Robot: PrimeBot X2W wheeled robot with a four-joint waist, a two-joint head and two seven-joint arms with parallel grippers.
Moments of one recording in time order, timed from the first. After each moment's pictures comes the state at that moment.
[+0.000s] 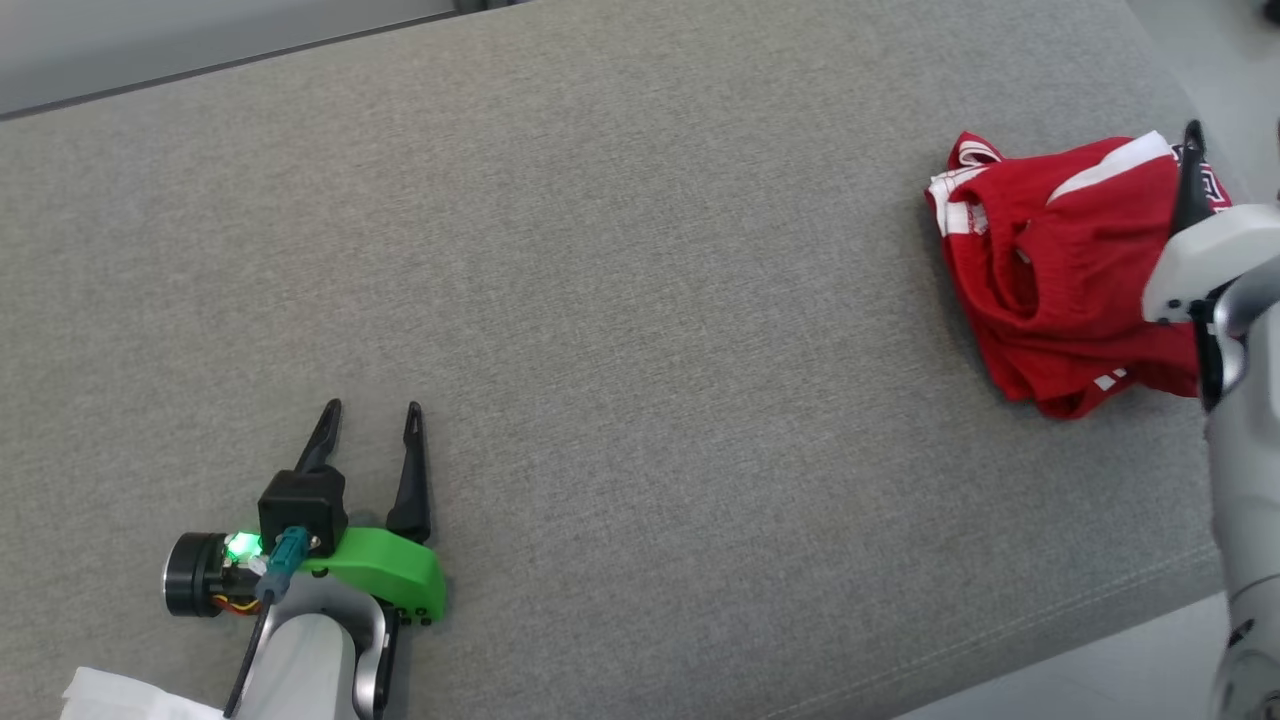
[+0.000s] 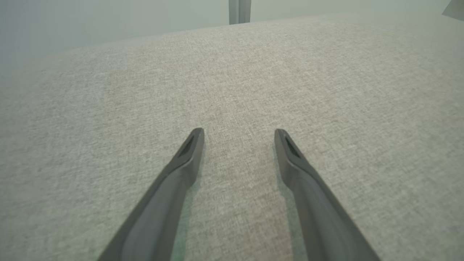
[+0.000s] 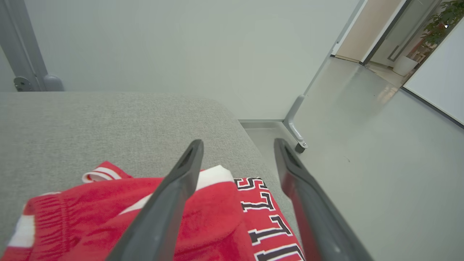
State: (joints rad) left arm -0.27 0.05 -0.10 0.49 -0.06 -0.03 -0.26; right arm -0.83 -0.24 -0.34 0.93 -0.24 0.13 -0.26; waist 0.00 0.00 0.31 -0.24
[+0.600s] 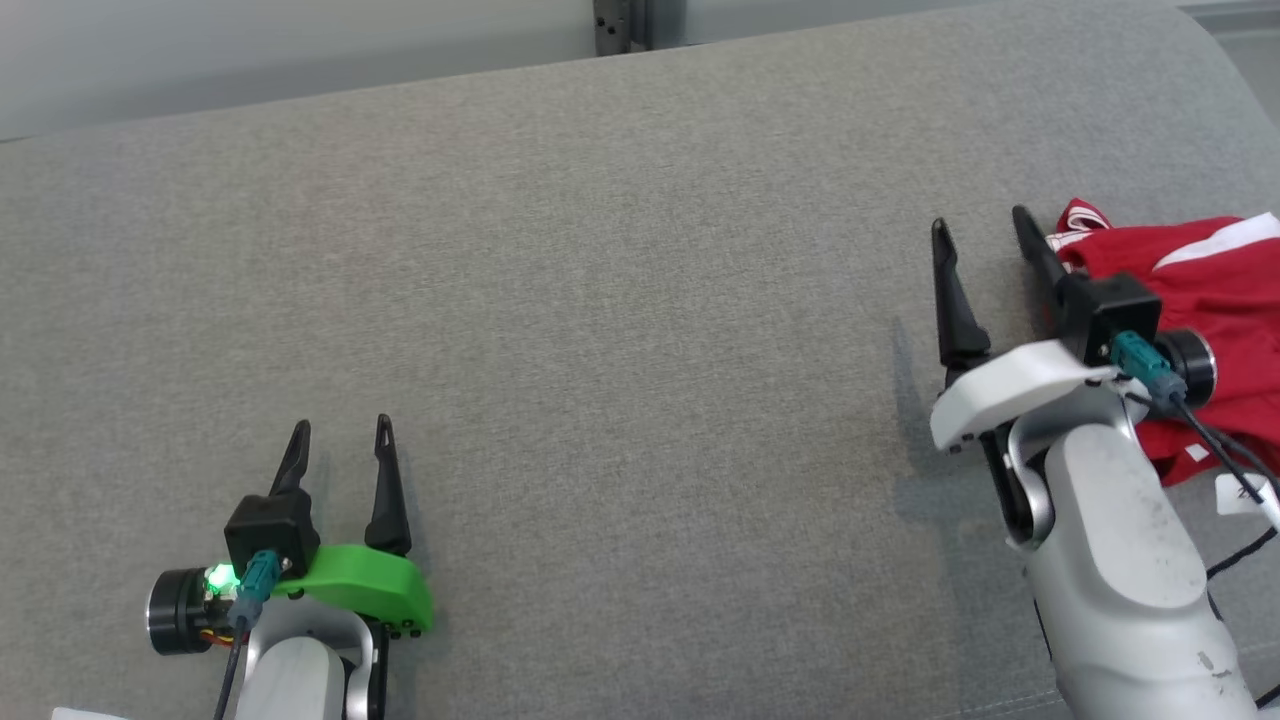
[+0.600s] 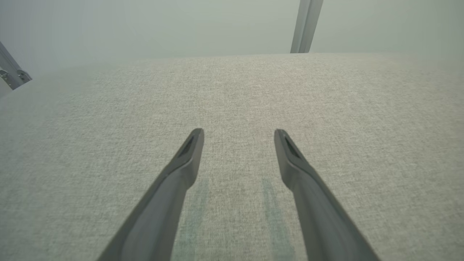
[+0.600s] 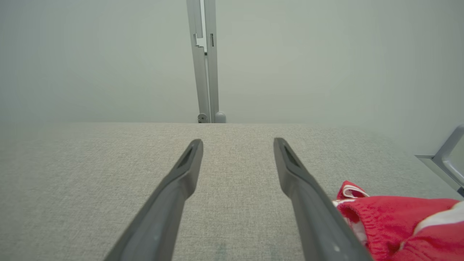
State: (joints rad) left arm -0.23 0.05 -0.08 0.44 -0.14 0.02 -0.26; right arm -0.52 -0.05 -0.03 0.51 0.01 0.13 -0.26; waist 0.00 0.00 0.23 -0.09
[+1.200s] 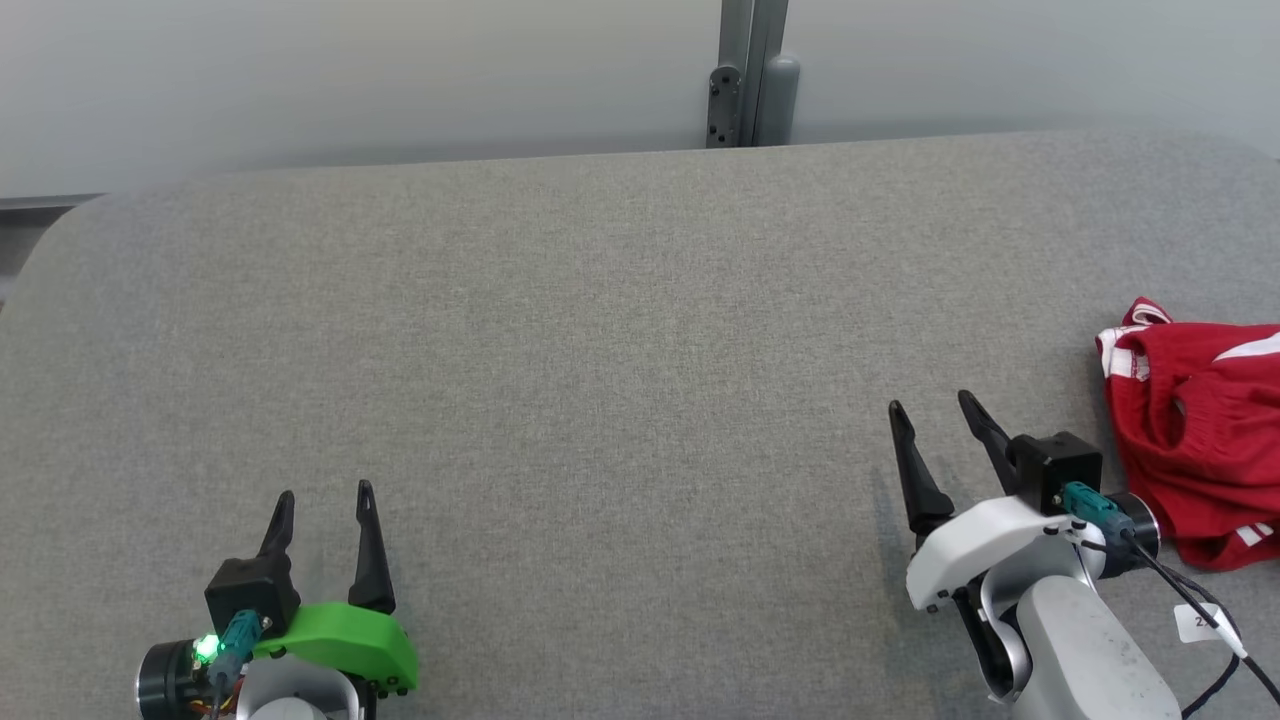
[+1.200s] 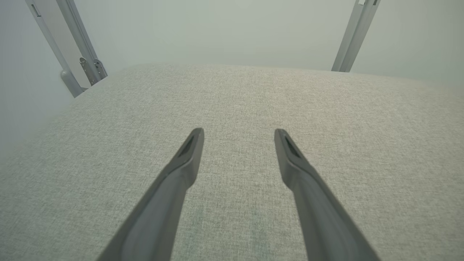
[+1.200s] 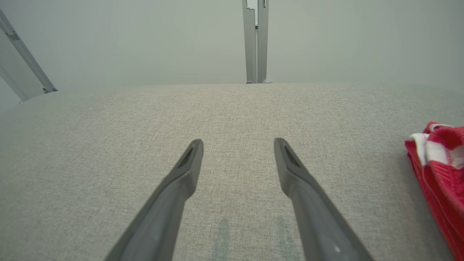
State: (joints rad) left arm -0.13 0.05 -0.04 0.44 -0.18 0.03 -0.26; right arm -0.29 -0.05 0.08 0.54 0.13 0.13 -0.26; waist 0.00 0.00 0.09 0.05
